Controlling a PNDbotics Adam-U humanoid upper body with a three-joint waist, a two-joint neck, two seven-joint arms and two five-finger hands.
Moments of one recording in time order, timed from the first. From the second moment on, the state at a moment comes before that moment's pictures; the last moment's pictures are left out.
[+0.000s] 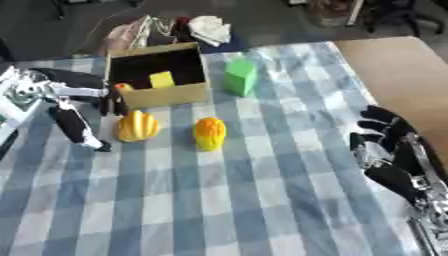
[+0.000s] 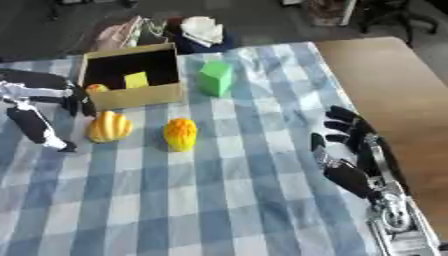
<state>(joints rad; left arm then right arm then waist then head) -0.83 0.66 -0.36 -1.25 -0.65 -0.22 -0.83 -0.18 -0.20 0.01 -1.70 0.14 -0.14 0.02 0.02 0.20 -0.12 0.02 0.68</state>
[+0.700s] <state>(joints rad) -0.85 0.58 -0.35 -1.15 -0.83 -0.19 -0.59 -0.18 -0.20 0.01 -1.70 0.14 -0.14 0.02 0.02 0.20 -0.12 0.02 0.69</state>
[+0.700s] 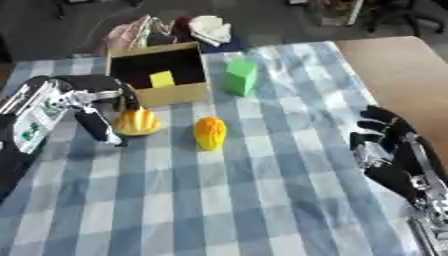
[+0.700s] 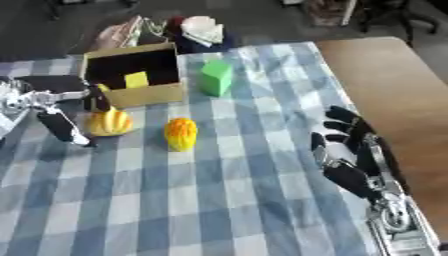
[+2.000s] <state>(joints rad) -0.85 0.49 -0.32 -1.01 -0.90 -0.17 -0.47 -0.18 -0.20 0.01 -1.70 0.13 -0.15 0.02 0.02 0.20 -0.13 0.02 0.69</state>
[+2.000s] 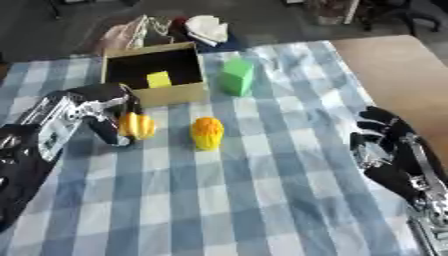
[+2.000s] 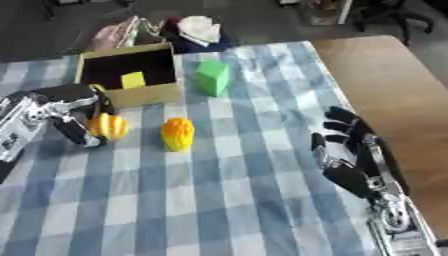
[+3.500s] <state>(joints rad) -1.02 0.44 -0.13 -0.87 -1.13 0.04 -0.19 -0.18 -0.20 0.04 -1.69 0.12 -0.15 0.05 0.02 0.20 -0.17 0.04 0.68</state>
